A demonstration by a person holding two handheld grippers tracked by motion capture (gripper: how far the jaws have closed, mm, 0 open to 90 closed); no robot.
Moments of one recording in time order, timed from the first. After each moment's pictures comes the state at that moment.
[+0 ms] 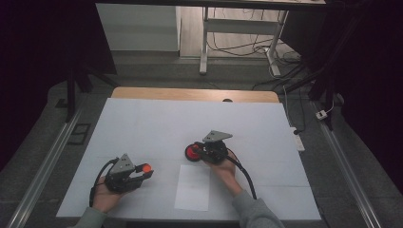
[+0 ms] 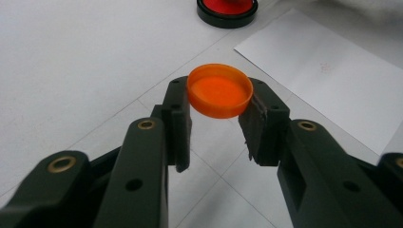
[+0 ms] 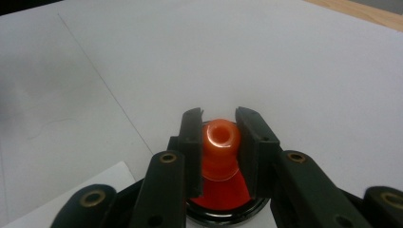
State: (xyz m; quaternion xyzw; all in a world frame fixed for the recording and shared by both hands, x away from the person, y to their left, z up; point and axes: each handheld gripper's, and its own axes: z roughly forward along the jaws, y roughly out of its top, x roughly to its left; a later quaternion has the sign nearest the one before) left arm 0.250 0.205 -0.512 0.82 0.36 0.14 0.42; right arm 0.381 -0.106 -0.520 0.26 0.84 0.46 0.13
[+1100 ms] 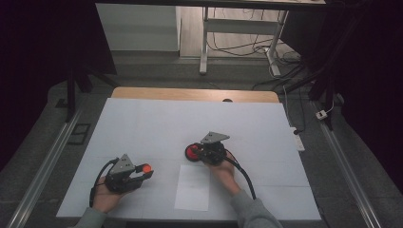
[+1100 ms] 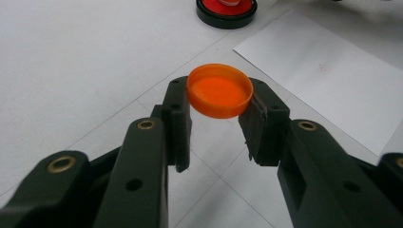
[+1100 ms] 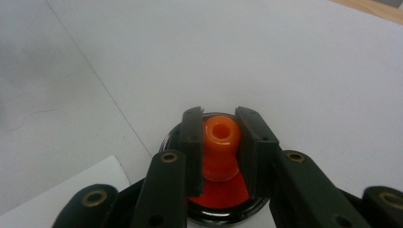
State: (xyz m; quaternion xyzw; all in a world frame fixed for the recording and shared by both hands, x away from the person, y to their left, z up) left arm 0.249 0.204 -0.512 0.82 0.36 0.15 0.42; right arm 0.381 -0.102 -0.526 0.26 0.84 0.44 0.15
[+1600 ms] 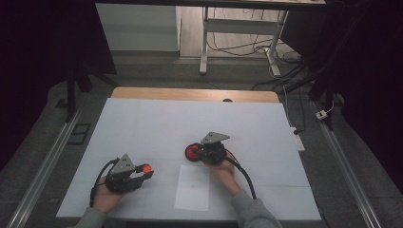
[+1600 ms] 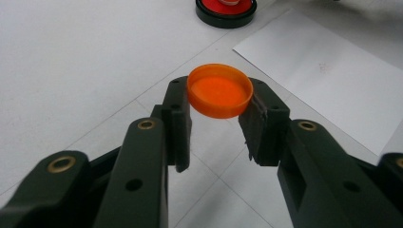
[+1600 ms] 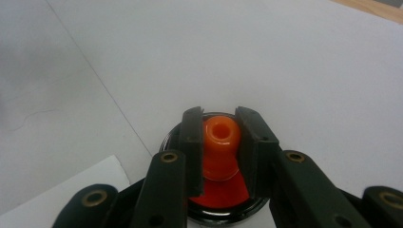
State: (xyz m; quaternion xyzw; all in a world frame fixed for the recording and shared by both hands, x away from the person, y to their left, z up) left arm 0.249 0.203 -0.512 0.82 0.36 0.15 0.41; right arm 0.381 -0.103 -0.527 0.26 0.84 0.45 0.14
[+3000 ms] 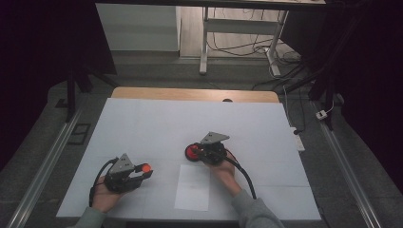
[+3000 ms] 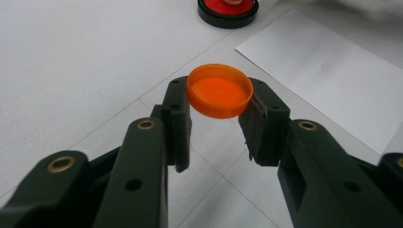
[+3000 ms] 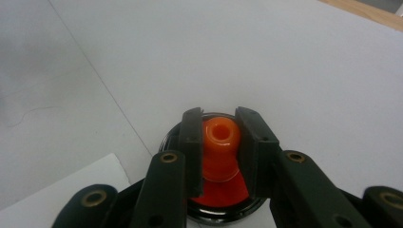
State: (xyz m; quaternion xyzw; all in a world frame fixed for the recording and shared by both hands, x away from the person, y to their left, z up) left arm 0.250 0.206 -0.512 0.82 0.36 0.15 0.42; right arm 0.379 -0.102 -0.525 0.25 0.85 0.44 0.15
